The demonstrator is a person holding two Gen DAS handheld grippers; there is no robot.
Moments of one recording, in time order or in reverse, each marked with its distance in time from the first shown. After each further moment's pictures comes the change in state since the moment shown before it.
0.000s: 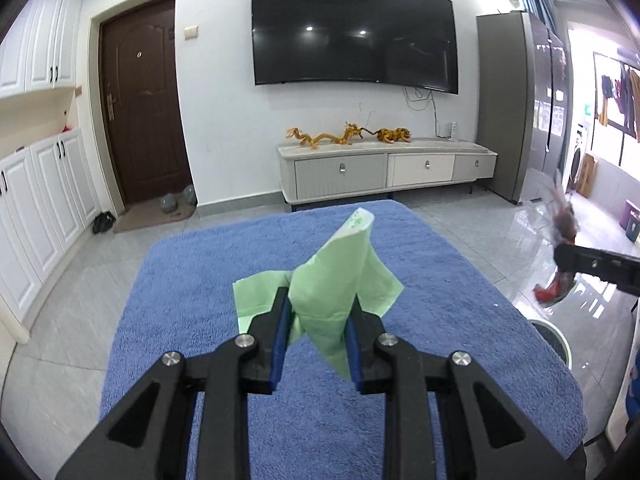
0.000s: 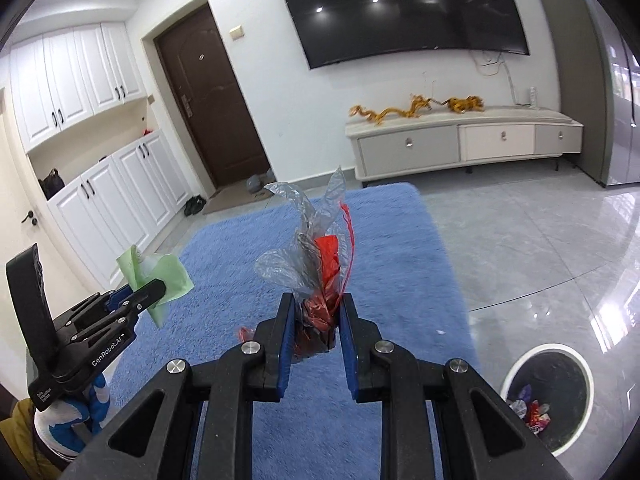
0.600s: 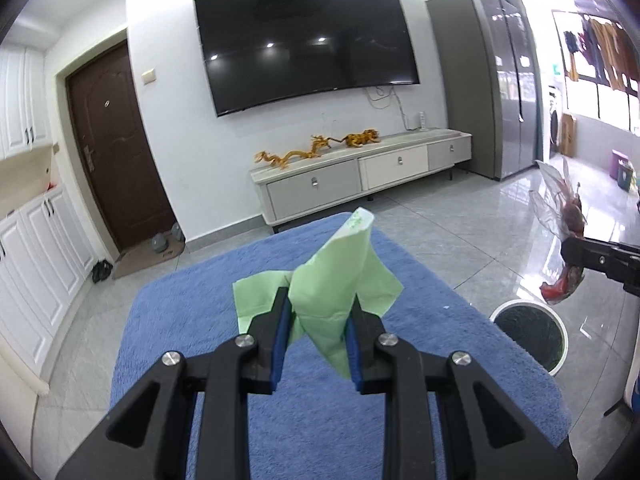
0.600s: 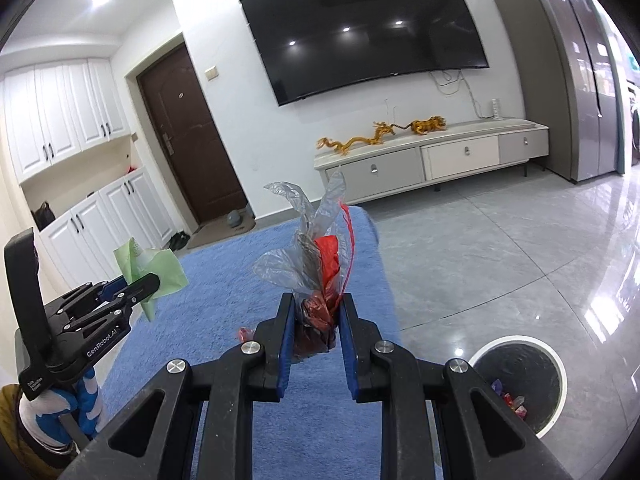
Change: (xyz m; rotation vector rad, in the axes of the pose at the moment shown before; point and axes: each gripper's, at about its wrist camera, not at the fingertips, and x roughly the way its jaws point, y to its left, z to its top) left arm -0.017 -0.109 0.019 0.187 -0.045 -0.005; right arm -0.065 -0.058 -0.031 0.074 -0.124 -0.048
